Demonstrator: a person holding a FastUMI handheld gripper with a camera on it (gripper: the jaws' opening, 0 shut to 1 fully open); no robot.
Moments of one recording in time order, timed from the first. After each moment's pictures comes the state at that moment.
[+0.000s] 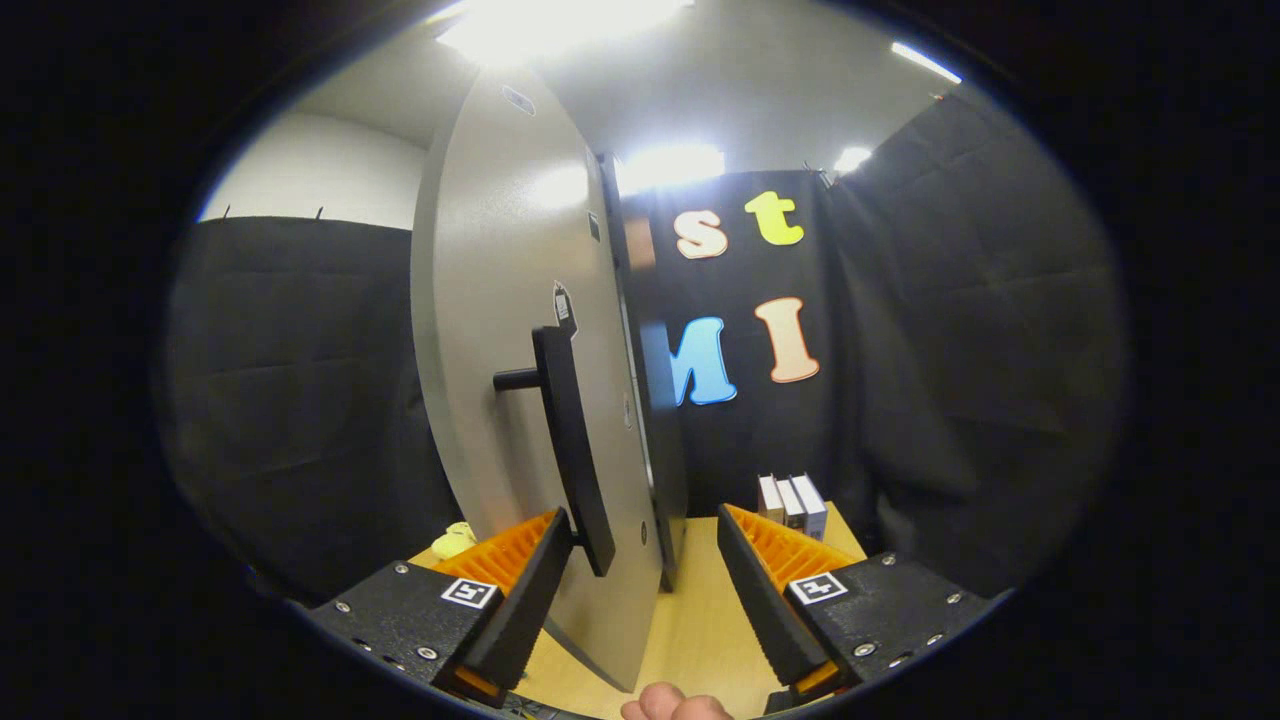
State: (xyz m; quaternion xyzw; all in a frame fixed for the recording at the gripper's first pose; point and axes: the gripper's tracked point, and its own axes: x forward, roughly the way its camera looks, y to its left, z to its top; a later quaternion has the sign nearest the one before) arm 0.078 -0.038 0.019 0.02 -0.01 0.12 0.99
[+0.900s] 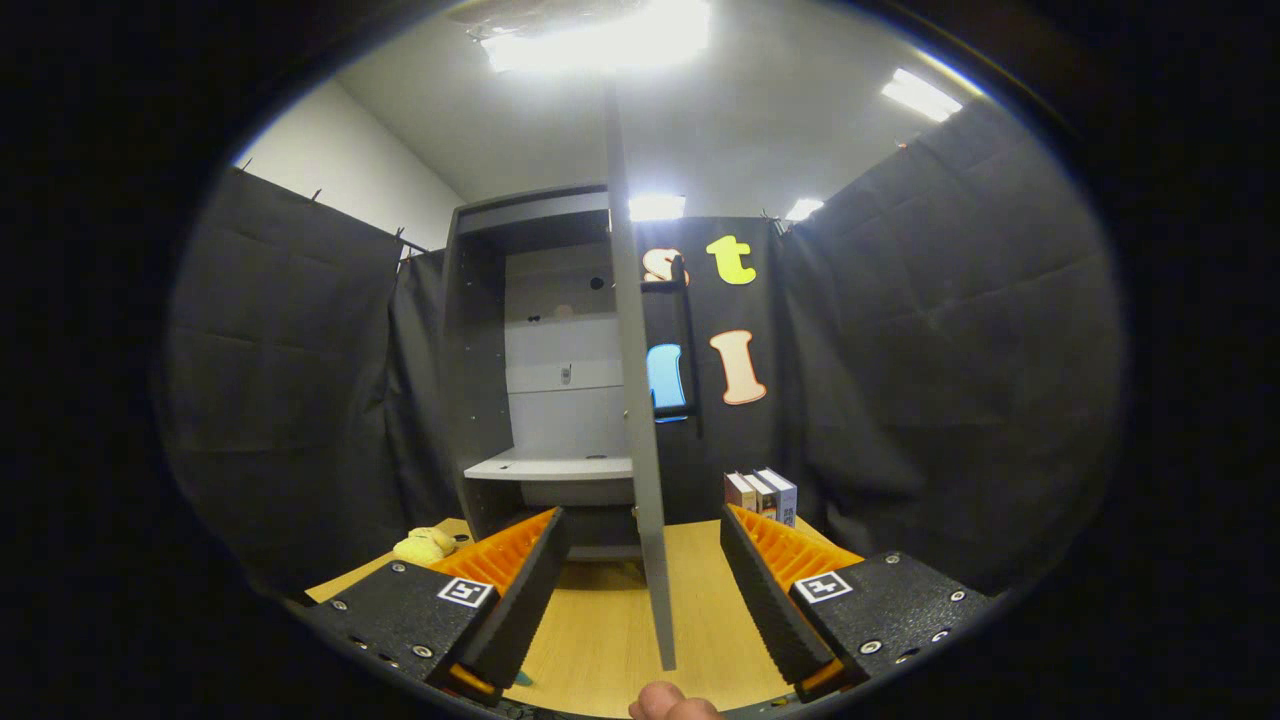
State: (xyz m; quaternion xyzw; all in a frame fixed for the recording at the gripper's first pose) arm 0.012 0.033 -0.071 0.03 -0.07 0.02 1.00
